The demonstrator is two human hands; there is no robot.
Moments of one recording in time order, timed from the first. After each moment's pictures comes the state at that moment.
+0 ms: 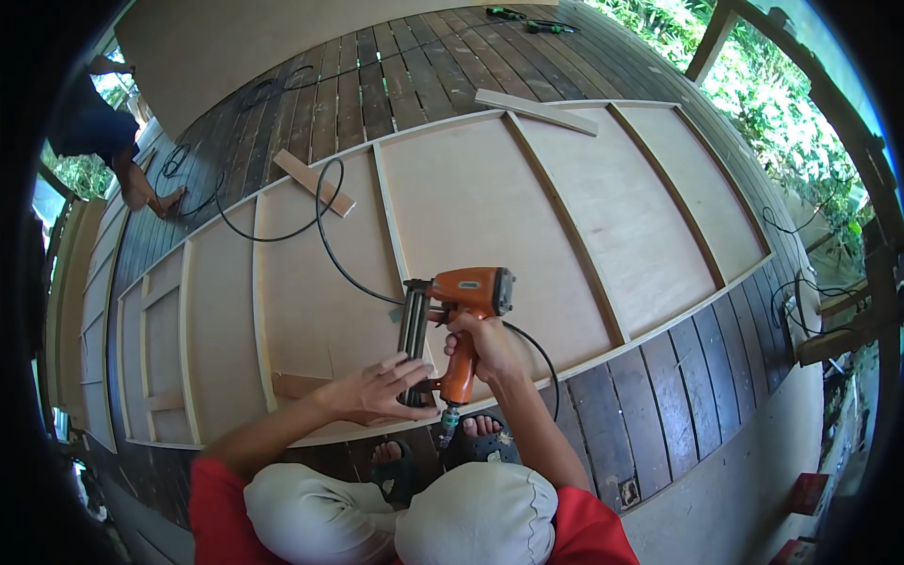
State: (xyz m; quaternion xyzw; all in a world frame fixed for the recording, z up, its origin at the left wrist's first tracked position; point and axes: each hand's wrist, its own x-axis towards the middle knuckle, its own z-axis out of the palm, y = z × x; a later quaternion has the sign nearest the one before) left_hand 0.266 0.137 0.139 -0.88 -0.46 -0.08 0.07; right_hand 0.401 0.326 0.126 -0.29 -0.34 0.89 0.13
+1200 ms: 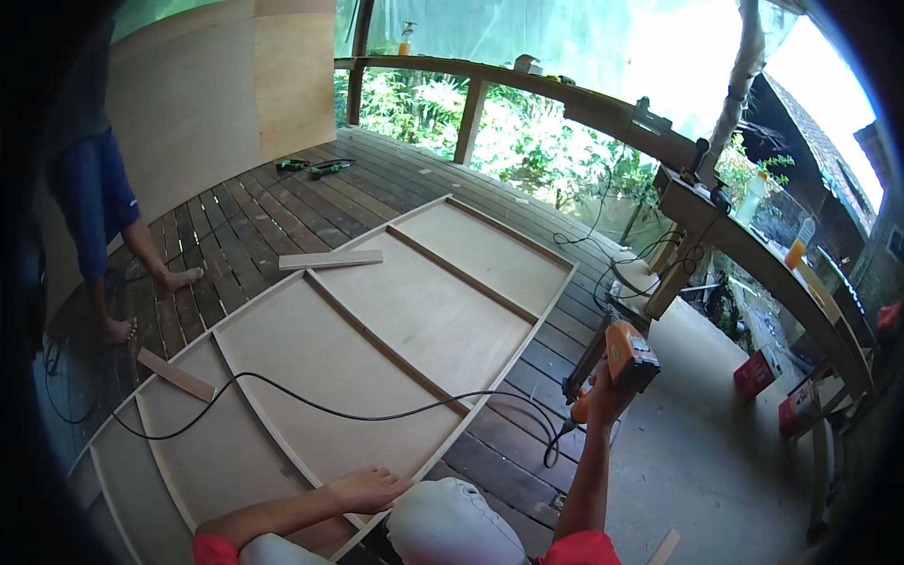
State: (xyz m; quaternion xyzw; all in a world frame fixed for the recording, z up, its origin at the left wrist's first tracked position) left_hand 0.356 0.265 0.121 -0.94 -0.32 0.06 -0.13; right_hand 0.728 0.414 0.242 -0.55 -0.48 0.10 0.68
